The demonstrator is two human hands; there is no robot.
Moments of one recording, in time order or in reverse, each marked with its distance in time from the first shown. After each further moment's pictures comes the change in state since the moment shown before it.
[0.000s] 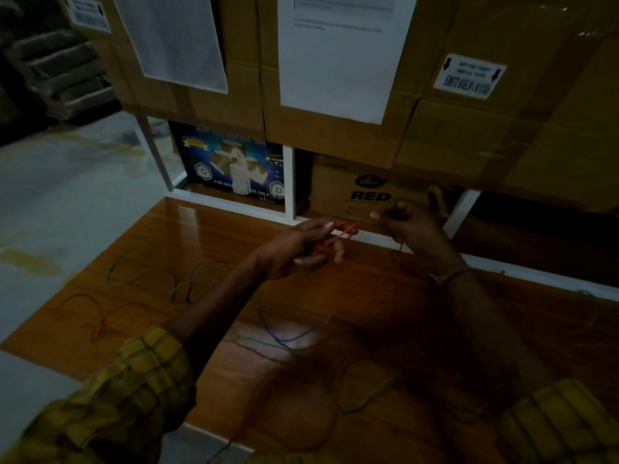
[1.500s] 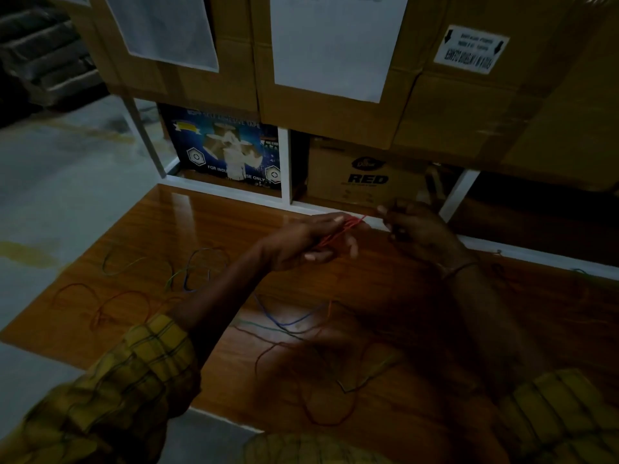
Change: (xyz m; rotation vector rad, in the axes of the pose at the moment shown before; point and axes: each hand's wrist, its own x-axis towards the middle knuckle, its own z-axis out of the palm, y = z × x) left_hand 0.002 -0.008 0.014 0.066 -0.084 -0.033; right_hand -0.011 0.019 -0.010 0.196 -0.158 0.186
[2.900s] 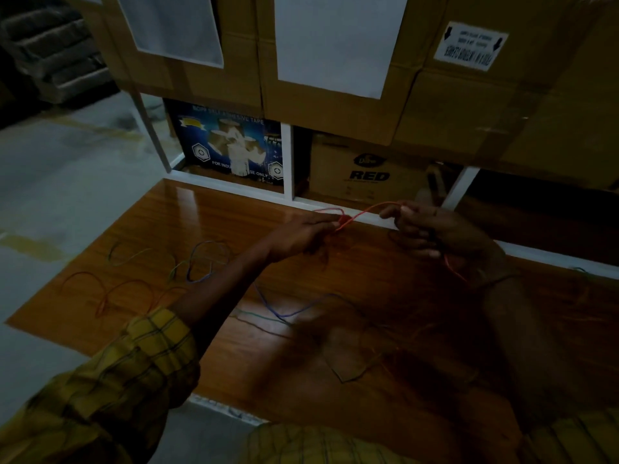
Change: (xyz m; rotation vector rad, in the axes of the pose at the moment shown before) left_hand -0.007 -0.007 0.007 0.553 0.327 -0.096; right_hand -0.051 -0.021 -0.026 0.214 -0.426 0.047
